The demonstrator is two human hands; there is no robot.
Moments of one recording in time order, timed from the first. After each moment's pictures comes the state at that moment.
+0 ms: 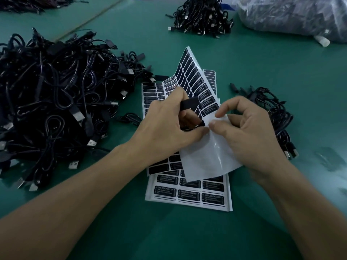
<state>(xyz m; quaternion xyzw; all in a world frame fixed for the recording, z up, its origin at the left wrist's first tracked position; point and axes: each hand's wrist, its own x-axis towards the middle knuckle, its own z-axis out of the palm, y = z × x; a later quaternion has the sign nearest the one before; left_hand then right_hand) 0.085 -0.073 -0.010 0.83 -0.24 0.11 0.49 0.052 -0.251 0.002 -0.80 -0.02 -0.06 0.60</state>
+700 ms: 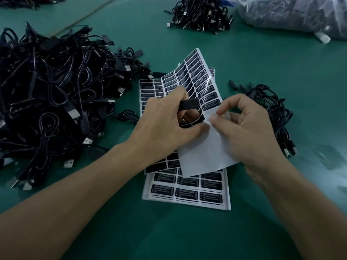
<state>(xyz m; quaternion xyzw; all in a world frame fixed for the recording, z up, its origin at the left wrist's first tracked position) 0.081 -0.075 -0.007 0.84 -0.23 0.15 0.47 0.054 -0.245 0.001 -0.77 0.02 -0.05 0.63</state>
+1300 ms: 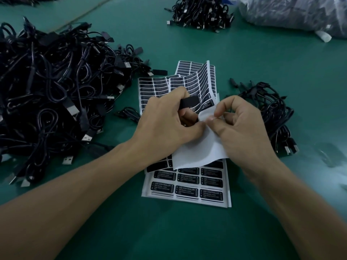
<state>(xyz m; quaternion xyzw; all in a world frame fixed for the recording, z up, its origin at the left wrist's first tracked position) 0.081 -0.080 -0.013 0.83 -0.22 0.16 0.49 0.053 -0.243 -0.006 -0.81 -0.01 -0.07 0.59</state>
